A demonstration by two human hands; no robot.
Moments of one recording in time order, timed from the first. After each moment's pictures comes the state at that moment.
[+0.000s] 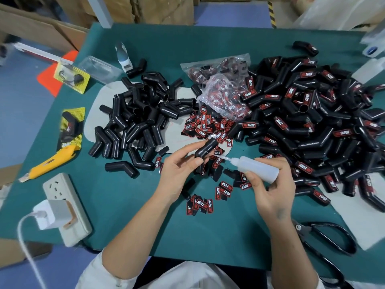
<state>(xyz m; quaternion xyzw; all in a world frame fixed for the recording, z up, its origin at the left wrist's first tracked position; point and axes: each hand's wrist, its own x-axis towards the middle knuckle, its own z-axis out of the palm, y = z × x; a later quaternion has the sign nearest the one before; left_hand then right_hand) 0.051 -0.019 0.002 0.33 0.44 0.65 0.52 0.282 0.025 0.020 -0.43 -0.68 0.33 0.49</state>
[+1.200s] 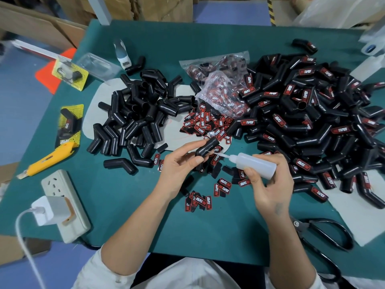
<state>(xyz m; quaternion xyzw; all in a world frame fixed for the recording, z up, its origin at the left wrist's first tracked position) 0.052 -0.018 -0.005 0.34 0.45 0.64 0.52 0.283 0.024 0.021 -0.43 -0.68 0.34 0.48</state>
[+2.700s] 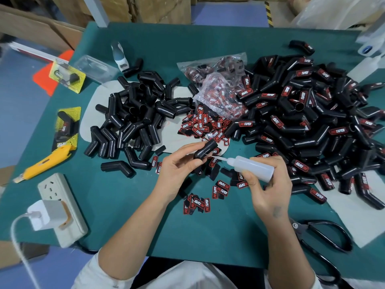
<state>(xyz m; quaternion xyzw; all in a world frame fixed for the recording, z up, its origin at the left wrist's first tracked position) 0.052 -0.018 -0.005 0.36 0.44 0.64 0.52 0.283 0.024 0.021 -0.42 -0.69 0.32 0.49</state>
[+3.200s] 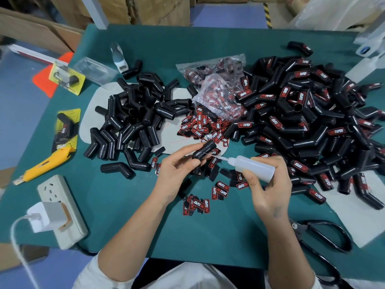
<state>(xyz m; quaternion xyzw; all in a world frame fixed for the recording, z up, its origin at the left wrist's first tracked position) 0.050 -0.019 -0.007 0.34 0.43 0.64 0.54 0.284 0.025 0.021 -0.42 -0.69 0.33 0.49</state>
